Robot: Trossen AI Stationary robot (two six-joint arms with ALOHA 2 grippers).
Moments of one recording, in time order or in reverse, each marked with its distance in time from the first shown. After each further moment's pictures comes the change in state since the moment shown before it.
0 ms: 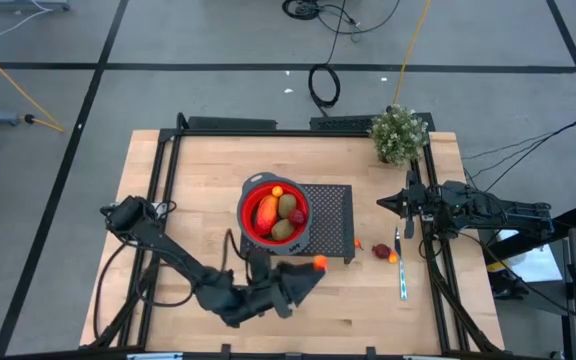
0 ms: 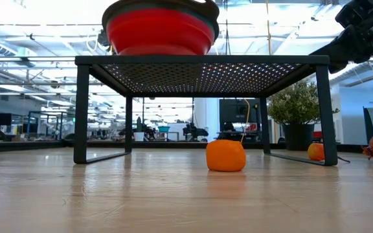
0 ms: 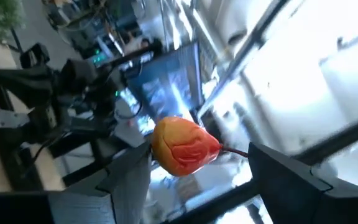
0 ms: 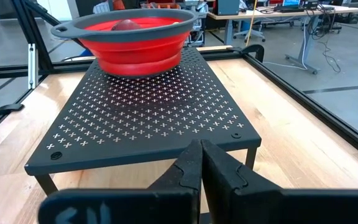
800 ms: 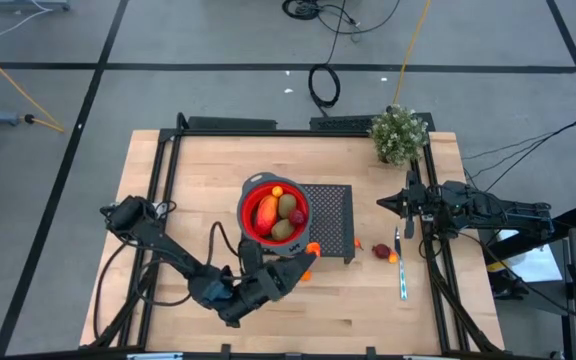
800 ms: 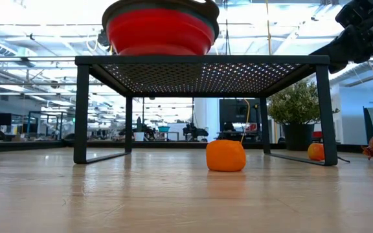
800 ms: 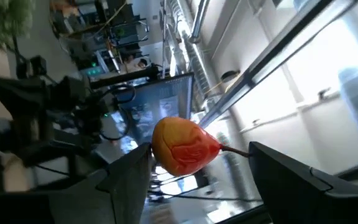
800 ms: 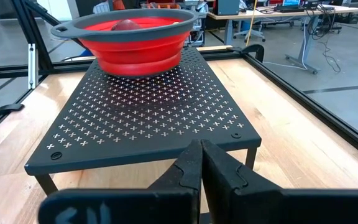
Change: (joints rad) left arm 0.004 0.000 0.000 0.160 -0.069 0.011; right arm 0.000 0.000 0.000 0.000 0.000 0.000
